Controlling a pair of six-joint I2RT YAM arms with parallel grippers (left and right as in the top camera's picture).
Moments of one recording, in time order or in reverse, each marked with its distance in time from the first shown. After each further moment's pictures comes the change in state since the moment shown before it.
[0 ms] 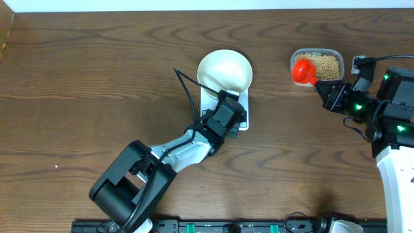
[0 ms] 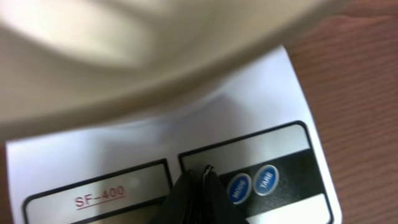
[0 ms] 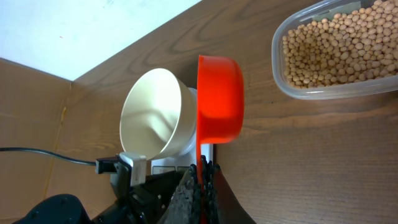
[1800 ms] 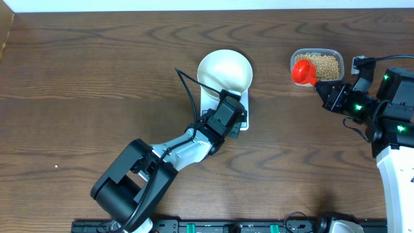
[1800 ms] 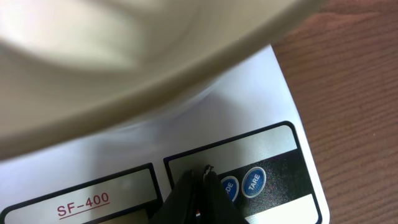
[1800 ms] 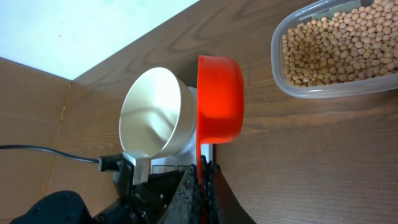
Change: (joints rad) left arm 0.003 0.017 0.013 -0.008 0.043 0.007; right arm 0.000 0.000 0.000 -0.005 0.001 -0.003
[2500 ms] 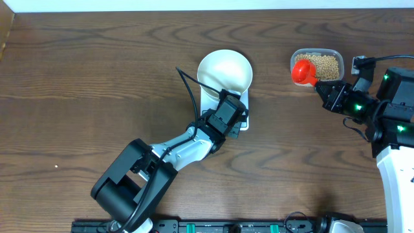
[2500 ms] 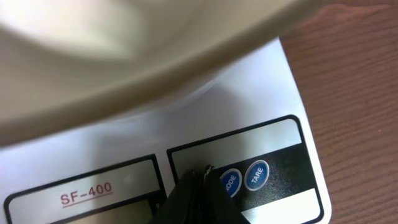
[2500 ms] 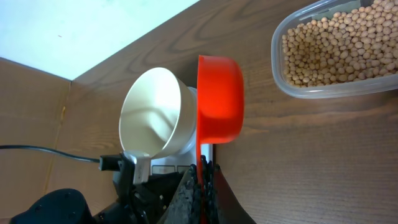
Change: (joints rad) left arm -0.002 0.002 0.025 -0.073 -0.008 -0.030; right arm 0.000 0.000 0.000 0.000 0.000 0.000
